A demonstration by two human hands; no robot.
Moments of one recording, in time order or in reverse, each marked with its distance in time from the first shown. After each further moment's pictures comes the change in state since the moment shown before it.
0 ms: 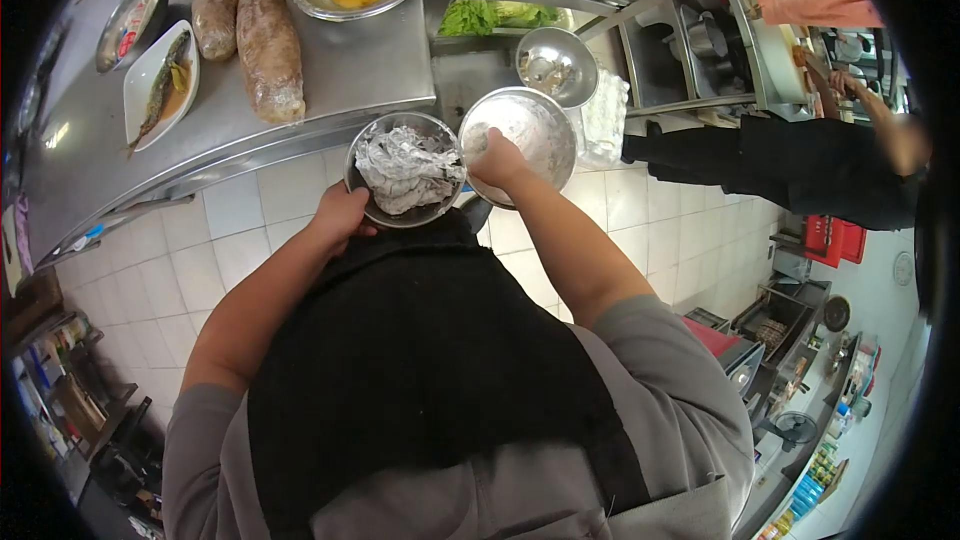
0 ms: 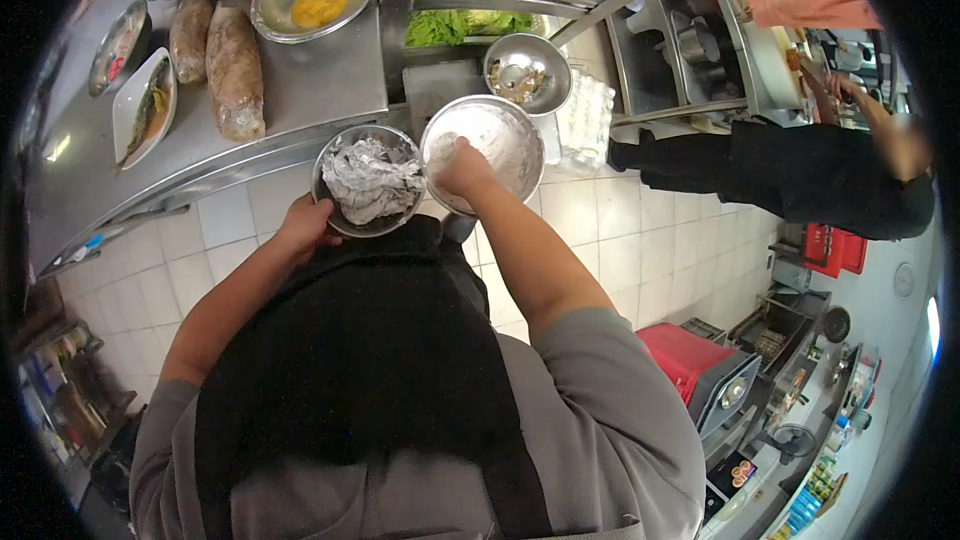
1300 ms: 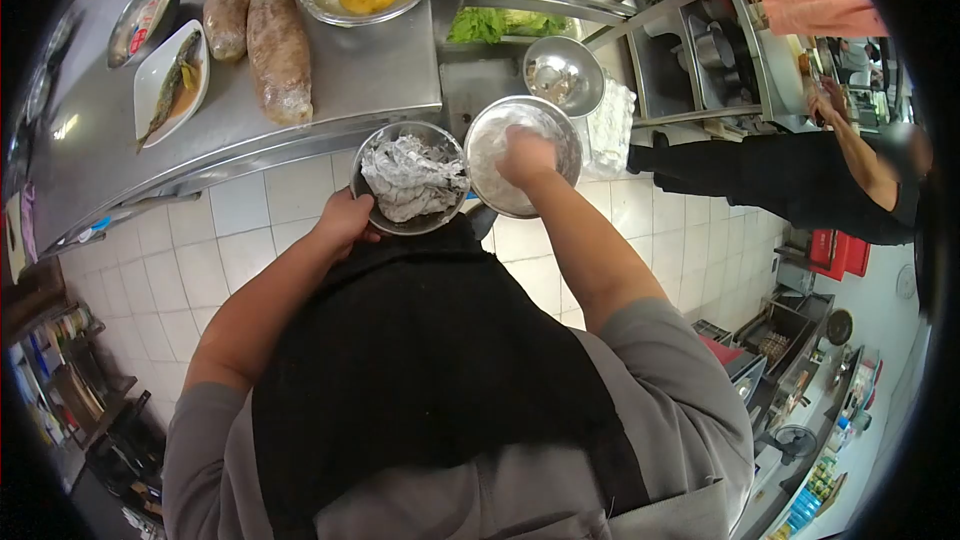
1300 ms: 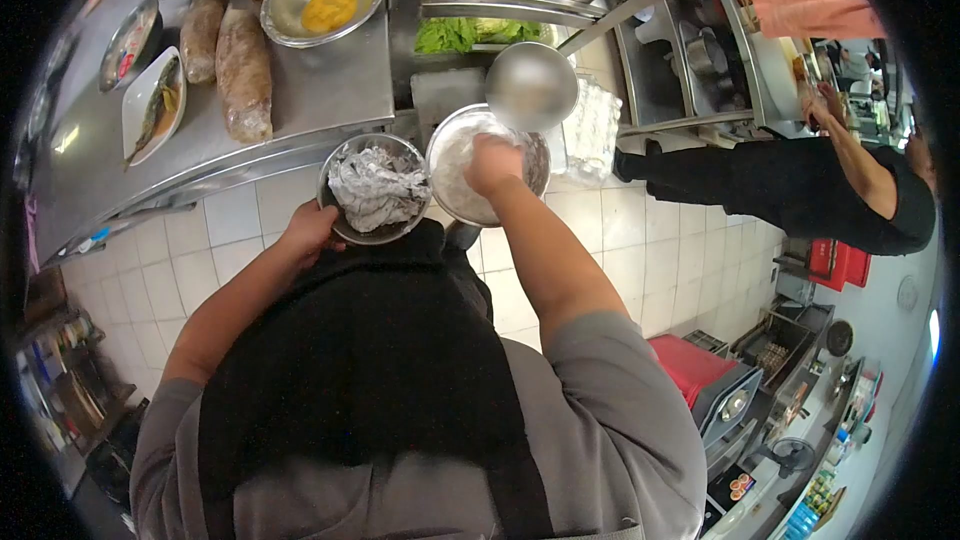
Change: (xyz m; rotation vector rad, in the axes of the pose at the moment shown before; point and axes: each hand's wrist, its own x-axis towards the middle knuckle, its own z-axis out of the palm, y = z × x) left_hand -0.003 -0.001 0.000 0.005 0.022 0.002; right_hand -0.002 0.004 -0.035 -0.406 0.137 -0.096
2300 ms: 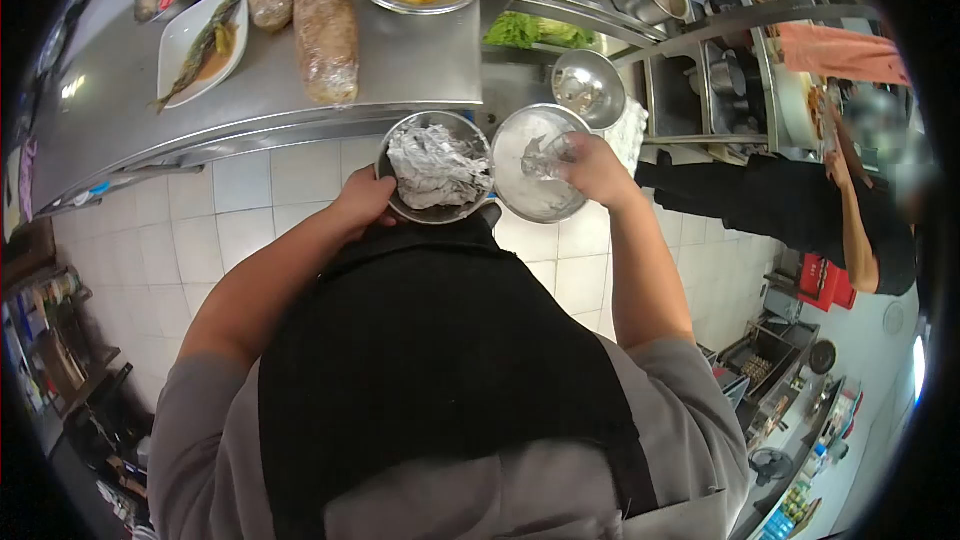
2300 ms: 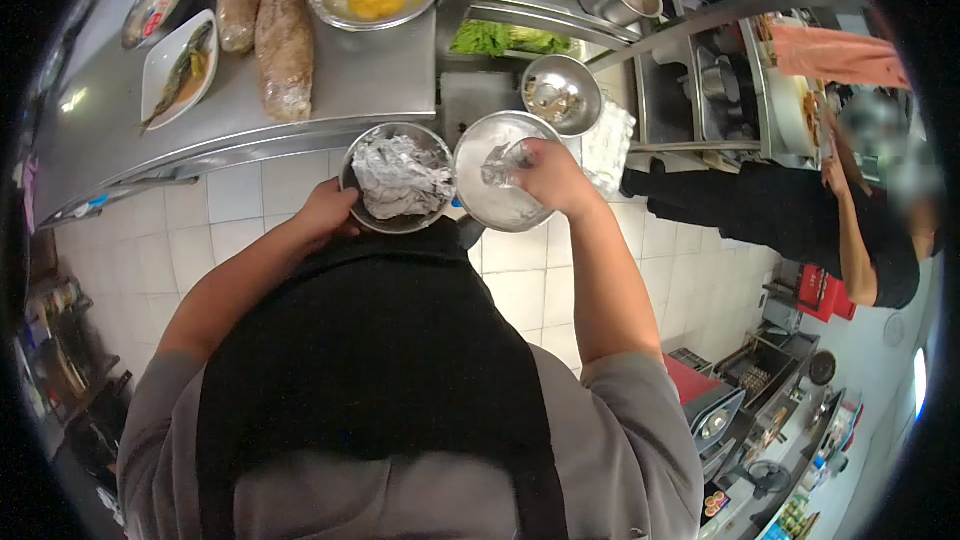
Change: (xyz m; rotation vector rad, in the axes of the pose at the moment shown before) left_hand -0.001 0.008 -0.010 0.038 -0.053 0.033; right_hand -0.048 0.017 -0.101 0.714 -0.213 -0.169
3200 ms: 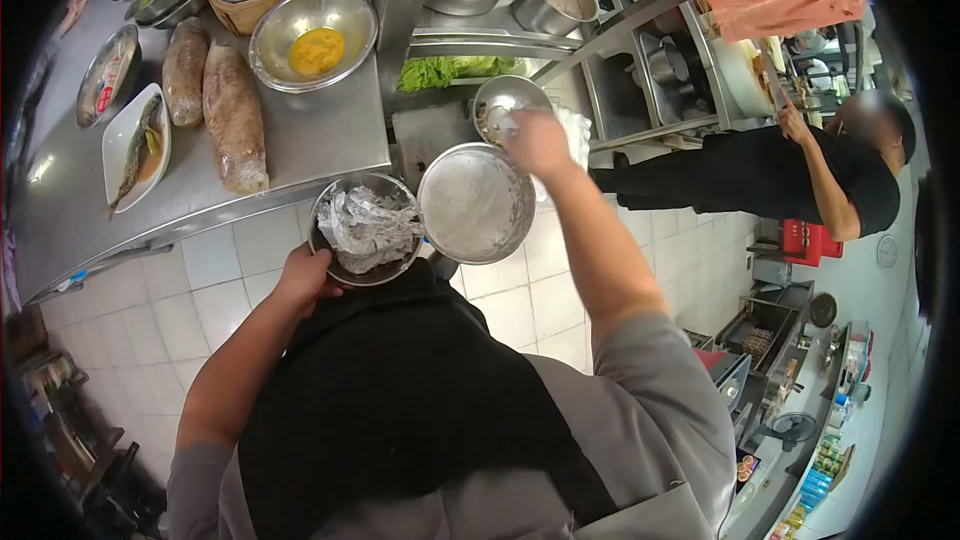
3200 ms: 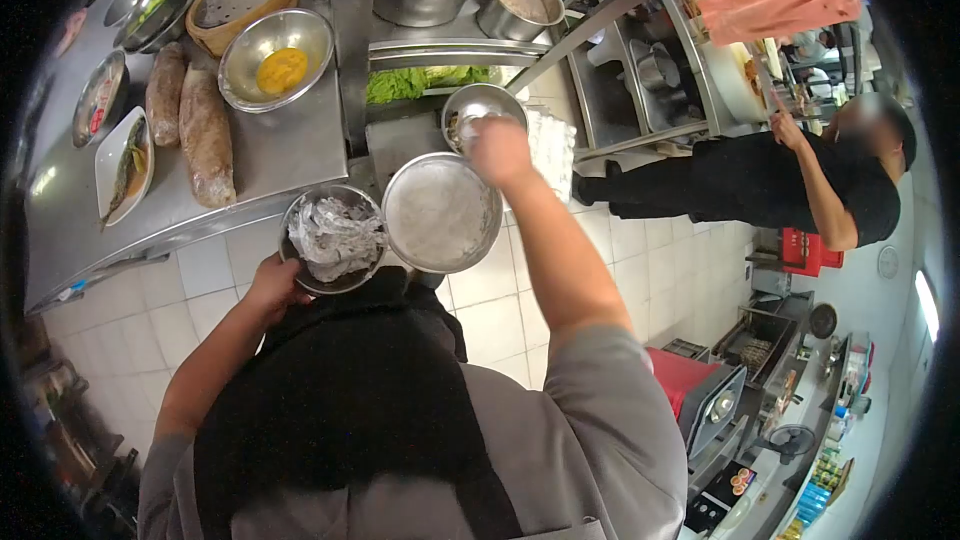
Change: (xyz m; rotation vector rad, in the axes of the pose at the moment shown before) left_hand -0.009 0.004 0.008 -0.126 0.025 -0.041; right_hand 0.062 0.035 -0.051 -0.701 0.530 -0.164
